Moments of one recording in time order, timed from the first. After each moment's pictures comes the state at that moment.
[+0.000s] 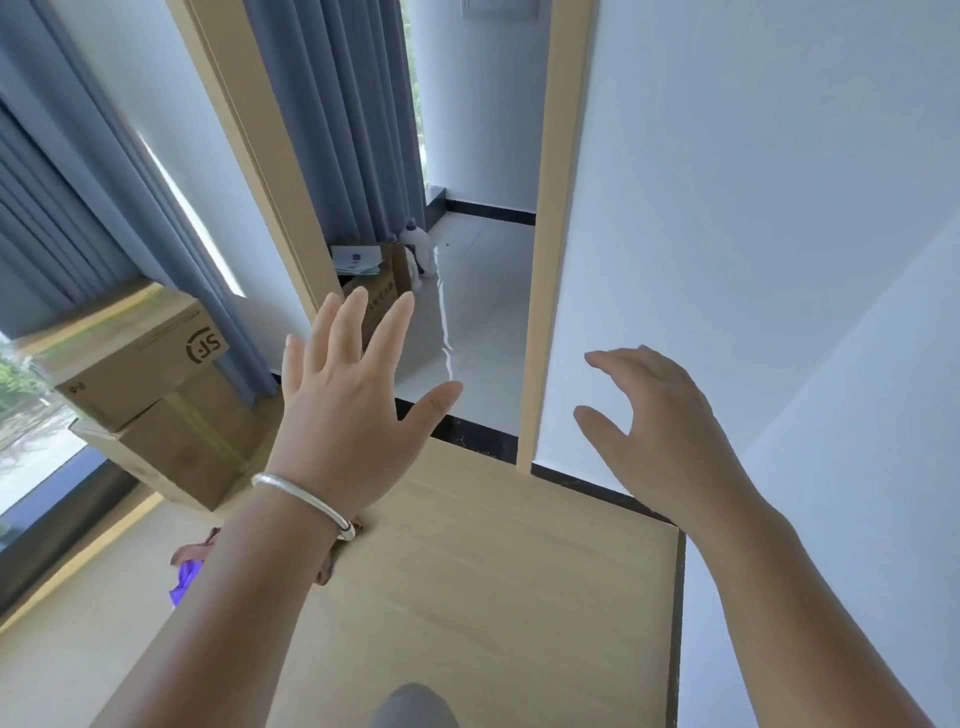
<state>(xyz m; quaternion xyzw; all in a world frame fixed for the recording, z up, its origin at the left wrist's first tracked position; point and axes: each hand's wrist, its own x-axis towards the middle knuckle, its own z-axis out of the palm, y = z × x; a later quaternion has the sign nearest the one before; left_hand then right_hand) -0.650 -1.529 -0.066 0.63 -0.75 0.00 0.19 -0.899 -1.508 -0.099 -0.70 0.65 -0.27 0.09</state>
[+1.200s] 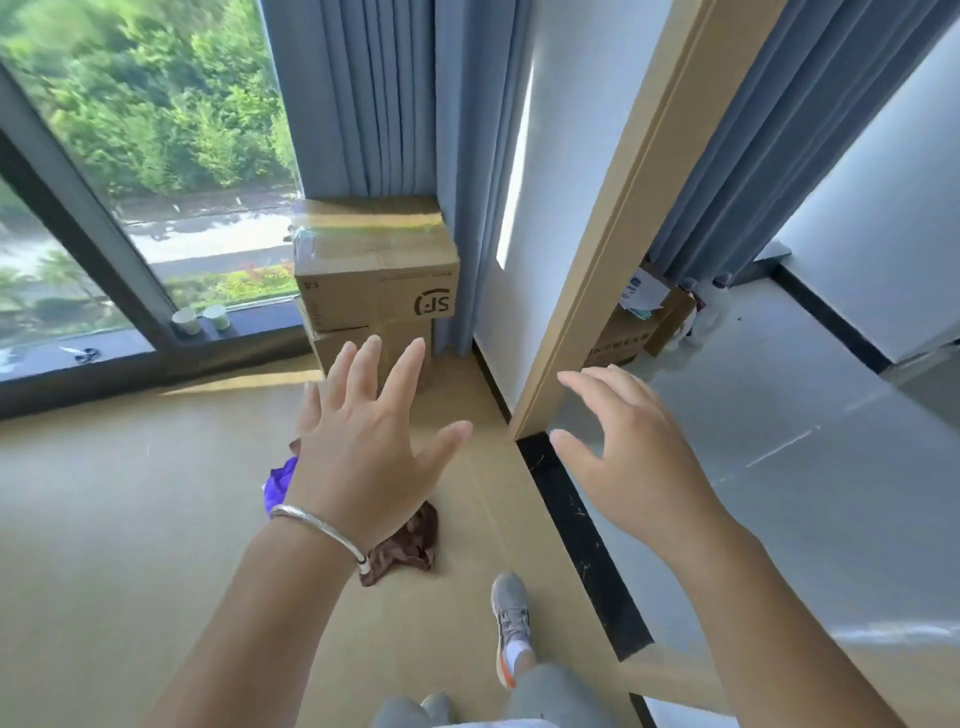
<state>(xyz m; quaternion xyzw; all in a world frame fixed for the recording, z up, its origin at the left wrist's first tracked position) -0.384 -1.832 -0.155 0.89 -0.41 -0.06 0.20 -0.550 -1.981 -0.139 -0.92 0.34 -0.11 0.18</state>
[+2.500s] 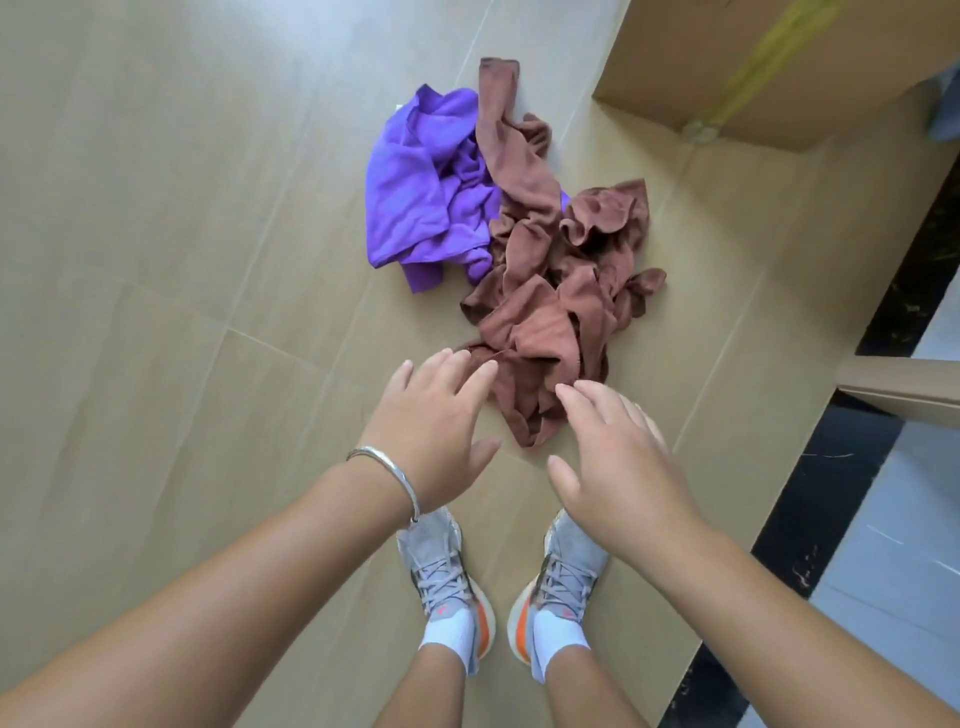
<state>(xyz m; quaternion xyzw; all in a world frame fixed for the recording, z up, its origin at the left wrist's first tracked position) -0.266 -1.846 -0.847 0.92 -0.19 -0.34 0.05 -0.301 -2.033 -0.826 -0.93 -0.01 0.33 0.18</state>
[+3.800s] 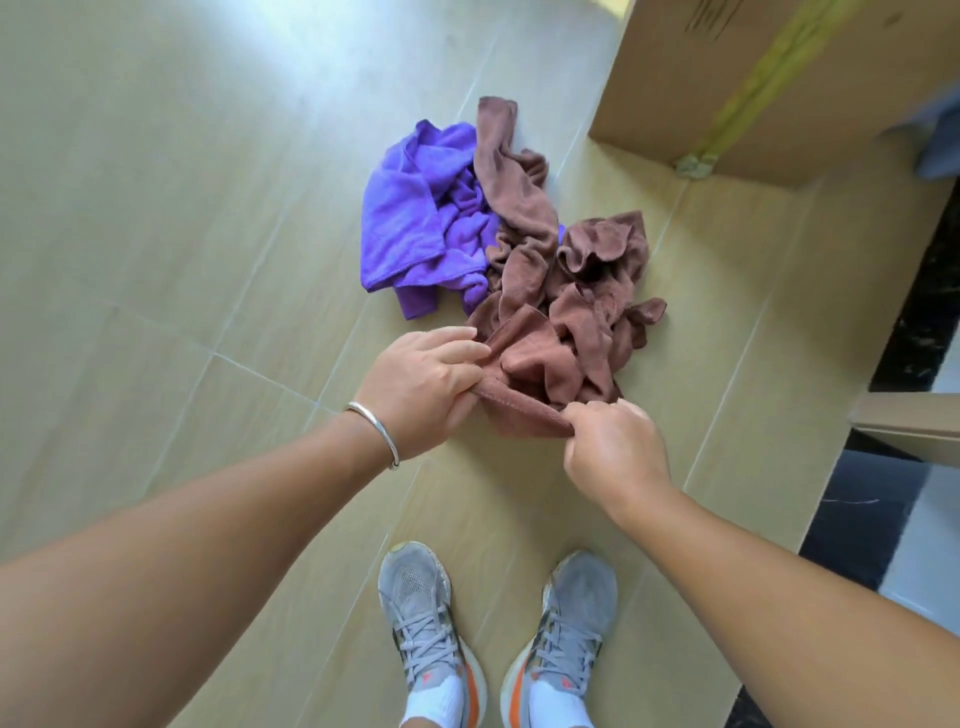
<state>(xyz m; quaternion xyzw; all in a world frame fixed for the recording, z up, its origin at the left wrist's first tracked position) -0.232 -1.833 -0.914 0.92 -0.33 -0.08 0.18 -0.290 -2.053 -0.937 -0.97 -0.03 0.25 0.06</state>
